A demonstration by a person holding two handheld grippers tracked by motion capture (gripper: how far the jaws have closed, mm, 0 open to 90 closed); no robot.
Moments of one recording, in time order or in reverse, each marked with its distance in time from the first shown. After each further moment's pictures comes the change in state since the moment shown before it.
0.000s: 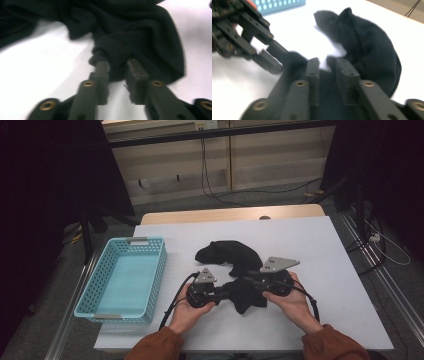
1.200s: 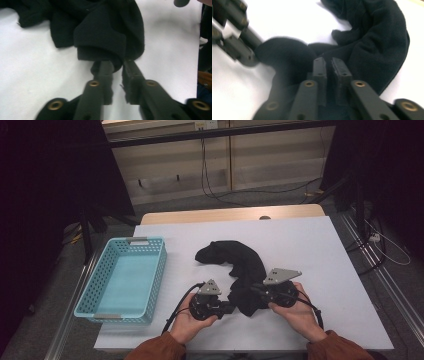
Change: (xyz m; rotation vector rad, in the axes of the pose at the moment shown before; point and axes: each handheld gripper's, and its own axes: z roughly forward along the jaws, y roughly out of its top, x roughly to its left) left arm -0.024 -0.007 -0.010 0.024 -0.101 0.017; right arm 0.011 -0.022 -0.009 0.087 -0.008 -0.024
